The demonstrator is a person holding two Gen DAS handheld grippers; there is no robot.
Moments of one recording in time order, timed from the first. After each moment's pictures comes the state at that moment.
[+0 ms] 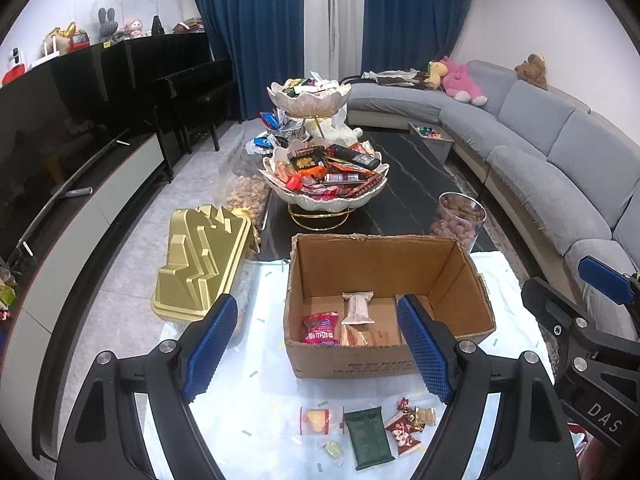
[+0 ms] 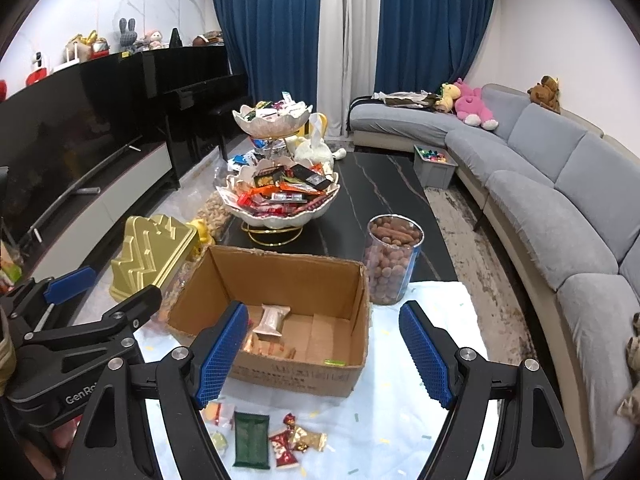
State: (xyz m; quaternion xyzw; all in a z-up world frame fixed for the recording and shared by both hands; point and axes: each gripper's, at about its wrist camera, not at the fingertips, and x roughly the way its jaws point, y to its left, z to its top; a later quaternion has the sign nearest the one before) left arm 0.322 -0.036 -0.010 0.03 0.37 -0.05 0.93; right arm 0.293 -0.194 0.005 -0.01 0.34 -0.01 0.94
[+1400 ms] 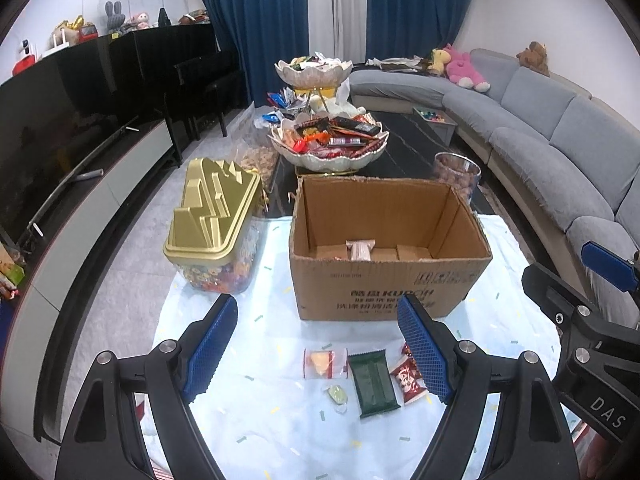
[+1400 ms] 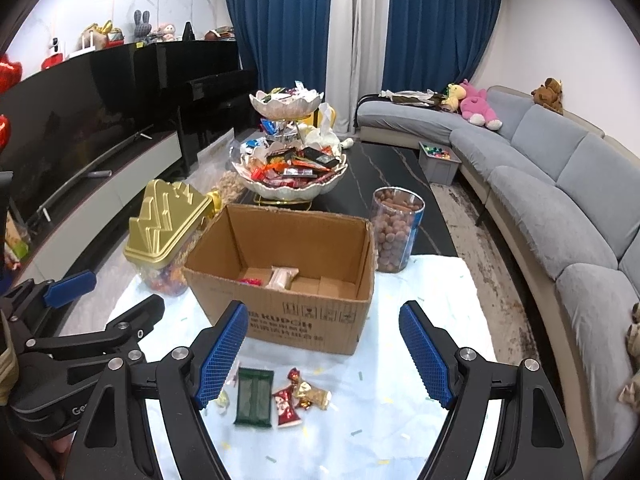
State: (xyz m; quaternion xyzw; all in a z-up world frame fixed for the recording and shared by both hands) left arm 0.255 -0.034 -0.042 0.03 0.39 -0.04 0.92; right arm 0.236 -0.186 -0.024 -0.02 0.35 0.00 0.94
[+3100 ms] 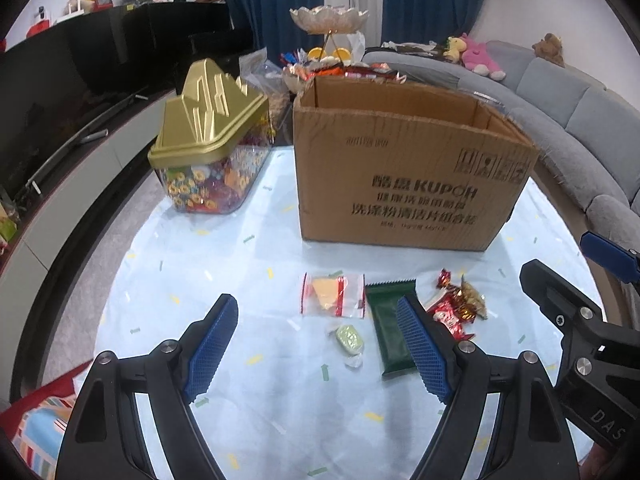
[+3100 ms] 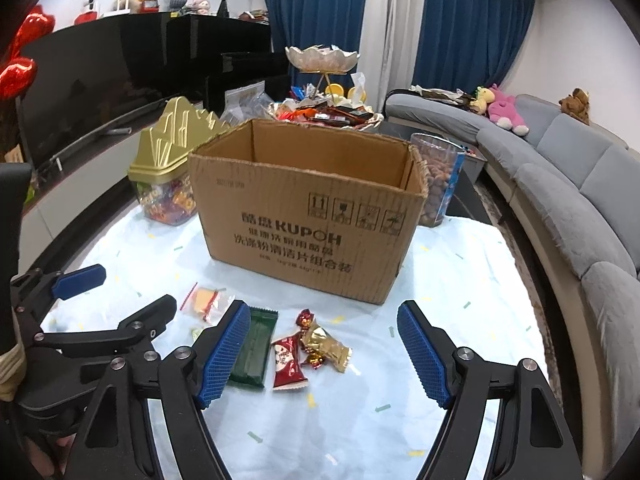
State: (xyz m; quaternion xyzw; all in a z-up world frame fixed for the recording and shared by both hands) left arm 0.225 -0.028 -0.171 0.02 0.40 -0.01 0.91; right arm 0.210 -0.171 -0.141 -0.06 0.34 0.05 0.94
